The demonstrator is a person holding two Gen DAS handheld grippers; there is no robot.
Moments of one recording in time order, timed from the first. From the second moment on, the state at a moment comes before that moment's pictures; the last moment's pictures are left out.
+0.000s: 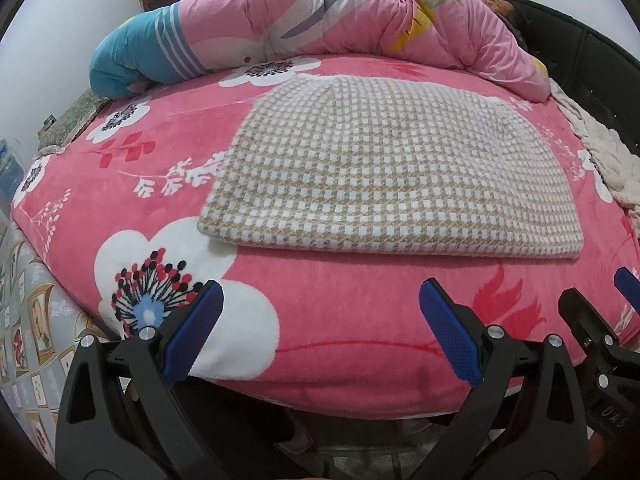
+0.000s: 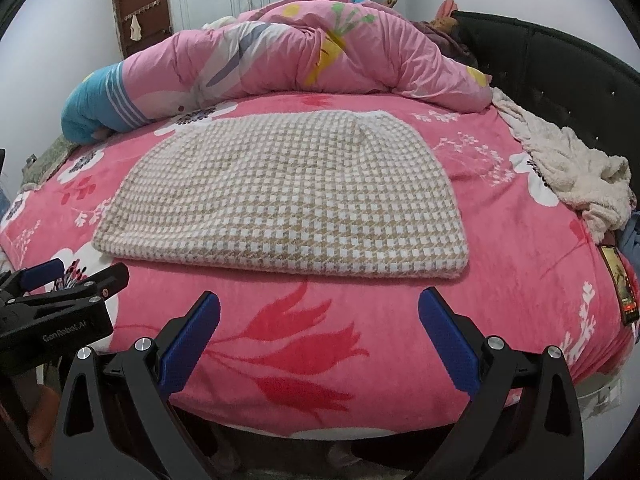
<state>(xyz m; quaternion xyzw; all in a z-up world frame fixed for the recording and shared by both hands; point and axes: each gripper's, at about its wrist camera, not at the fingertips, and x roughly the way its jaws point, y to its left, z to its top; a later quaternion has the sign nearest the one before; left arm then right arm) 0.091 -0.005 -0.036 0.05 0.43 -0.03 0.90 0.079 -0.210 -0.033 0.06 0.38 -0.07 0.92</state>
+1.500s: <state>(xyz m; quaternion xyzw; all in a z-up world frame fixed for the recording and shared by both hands) 0.088 -0.005 -0.034 0.04 0.42 -0.02 0.90 0.075 -0.209 -0.031 0.06 0.38 -0.07 0.92</state>
